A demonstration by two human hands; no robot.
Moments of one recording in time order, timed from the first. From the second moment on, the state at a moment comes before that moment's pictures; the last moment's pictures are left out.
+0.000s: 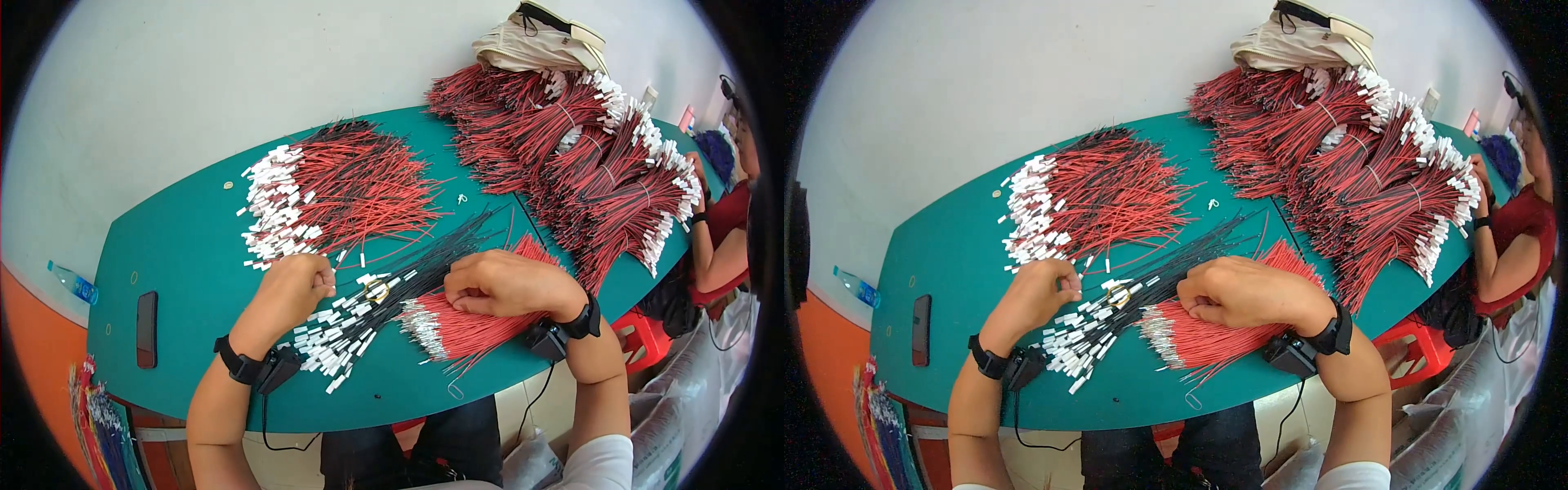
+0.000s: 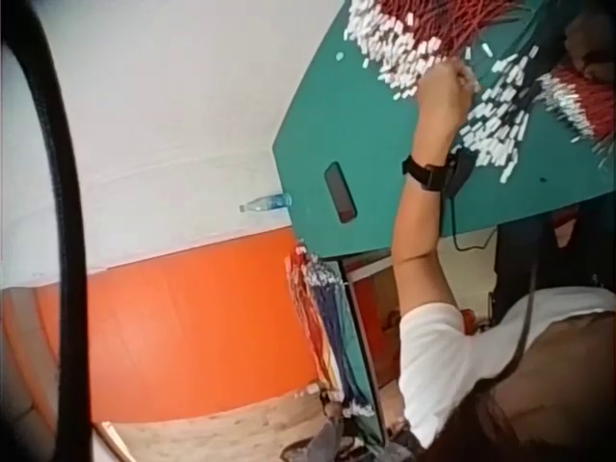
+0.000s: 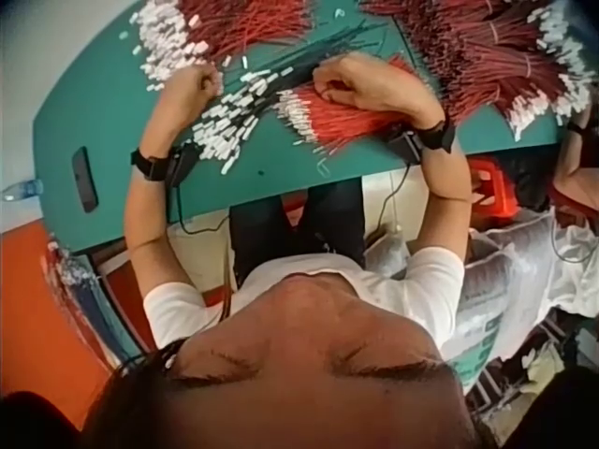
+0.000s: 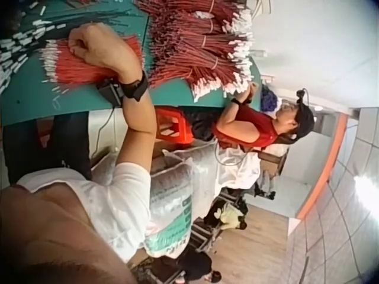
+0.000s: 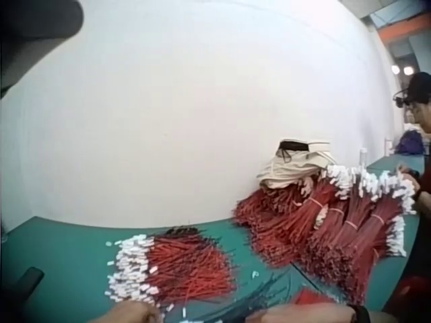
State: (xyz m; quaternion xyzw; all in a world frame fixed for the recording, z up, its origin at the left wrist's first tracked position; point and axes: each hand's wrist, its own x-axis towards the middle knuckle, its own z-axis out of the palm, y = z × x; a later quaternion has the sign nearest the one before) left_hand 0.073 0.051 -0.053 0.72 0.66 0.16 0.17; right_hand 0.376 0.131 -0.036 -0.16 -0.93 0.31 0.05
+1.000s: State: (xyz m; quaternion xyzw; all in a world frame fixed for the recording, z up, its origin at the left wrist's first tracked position) left_hand 0.117 0.059 -0.074 0.50 0.47 0.40 0.60; right_hand 0.361 0.131 -0.055 -0.18 -0.88 0.37 0.24
